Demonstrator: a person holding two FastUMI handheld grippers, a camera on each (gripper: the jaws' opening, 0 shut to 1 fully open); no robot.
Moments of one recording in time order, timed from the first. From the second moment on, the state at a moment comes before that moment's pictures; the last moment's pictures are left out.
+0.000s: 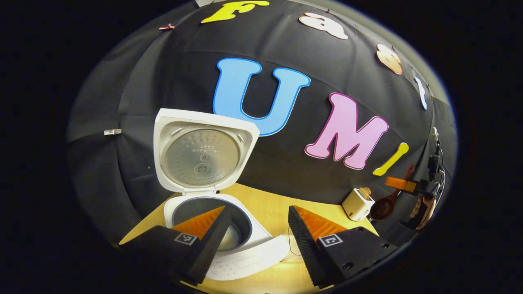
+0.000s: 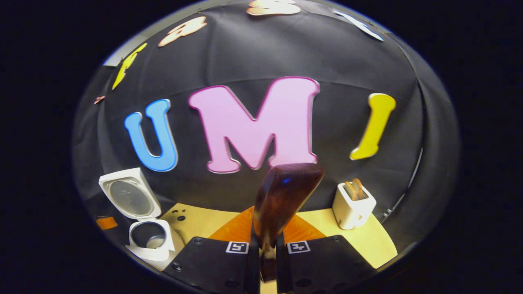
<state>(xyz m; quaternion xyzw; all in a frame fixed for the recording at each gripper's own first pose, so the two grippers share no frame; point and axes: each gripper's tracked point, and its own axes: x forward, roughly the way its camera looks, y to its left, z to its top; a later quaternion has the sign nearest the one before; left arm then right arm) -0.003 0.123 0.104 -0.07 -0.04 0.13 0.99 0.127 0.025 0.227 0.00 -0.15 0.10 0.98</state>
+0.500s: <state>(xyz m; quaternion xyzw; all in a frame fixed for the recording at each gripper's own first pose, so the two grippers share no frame) 0.004 0.141 0.126 -0.06 -0.04 0.18 0.98 0.174 -0.086 0.138 0.07 -0.06 0.03 1.00</state>
